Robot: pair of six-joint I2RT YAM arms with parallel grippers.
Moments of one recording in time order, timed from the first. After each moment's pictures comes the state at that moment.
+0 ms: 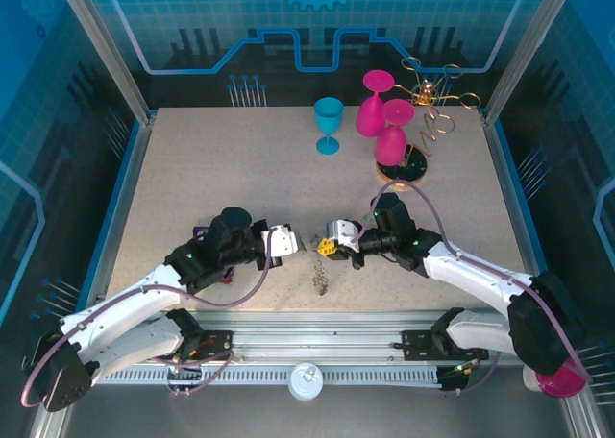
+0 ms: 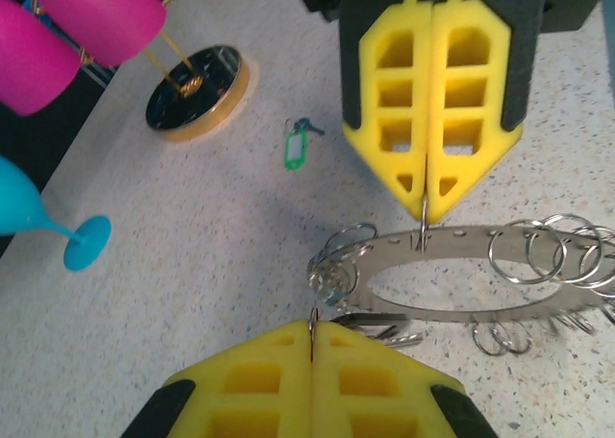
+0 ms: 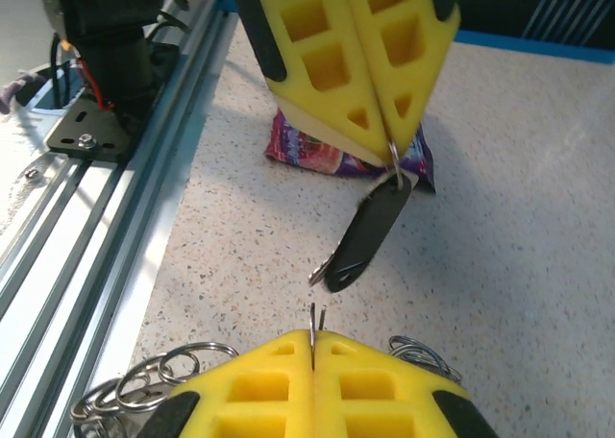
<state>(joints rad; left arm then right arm) -0.71 0.92 0.61 -0.18 0.27 0.63 0.63 1.21 0.62 0.01 -0.77 -0.61</state>
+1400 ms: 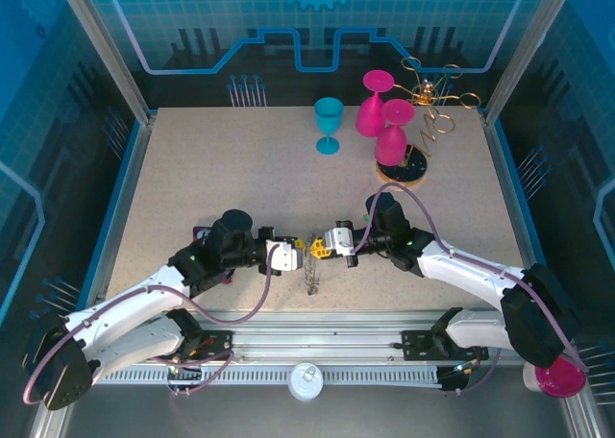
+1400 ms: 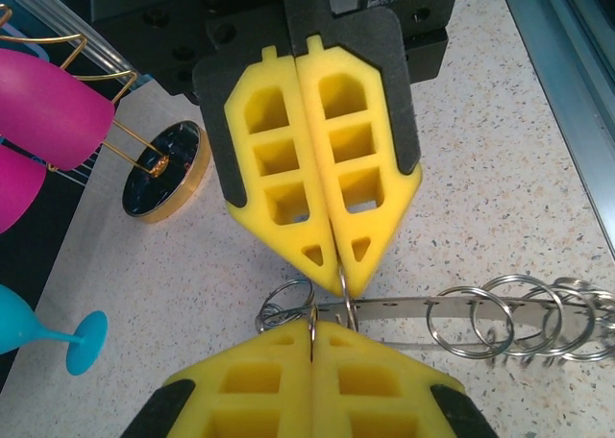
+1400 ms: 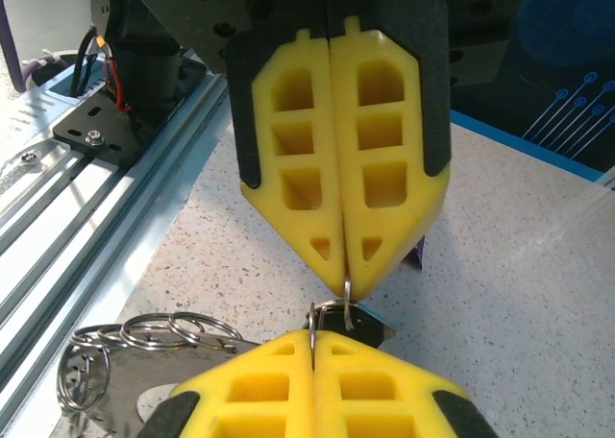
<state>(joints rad) -0.71 0.94 0.57 -0.10 0.40 0.83 0.67 1.25 0.62 0.13 -0.81 -0.76</state>
